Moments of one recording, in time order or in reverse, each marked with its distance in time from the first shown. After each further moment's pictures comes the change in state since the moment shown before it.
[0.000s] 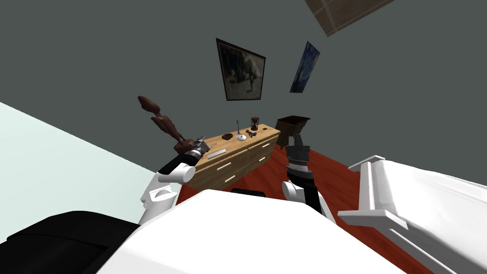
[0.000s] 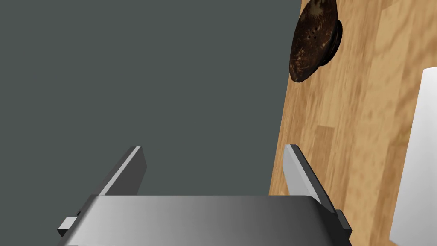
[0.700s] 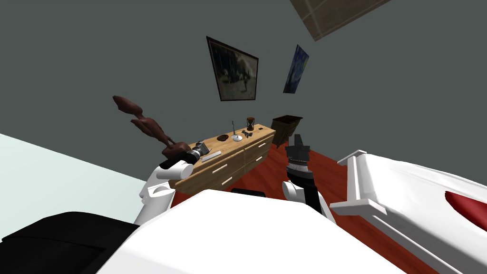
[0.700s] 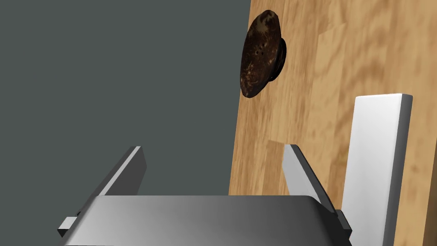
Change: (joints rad) left arm -0.034 0.055 0.037 0.040 0.070 0.189 0.055; right arm 0.000 0.000 0.000 0.000 0.000 0.000 0.000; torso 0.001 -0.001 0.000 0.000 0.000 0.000
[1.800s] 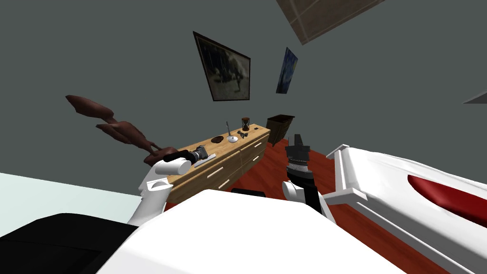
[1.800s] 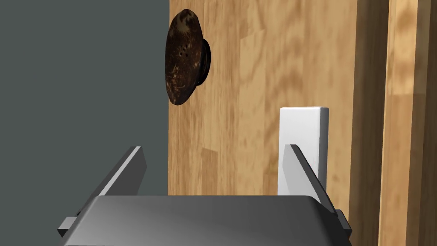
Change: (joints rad) left arm -0.048 0.072 0.039 0.073 0.086 0.291 0.072; right arm 0.000 0.000 0.000 0.000 0.000 0.000 0.000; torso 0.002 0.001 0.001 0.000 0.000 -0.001
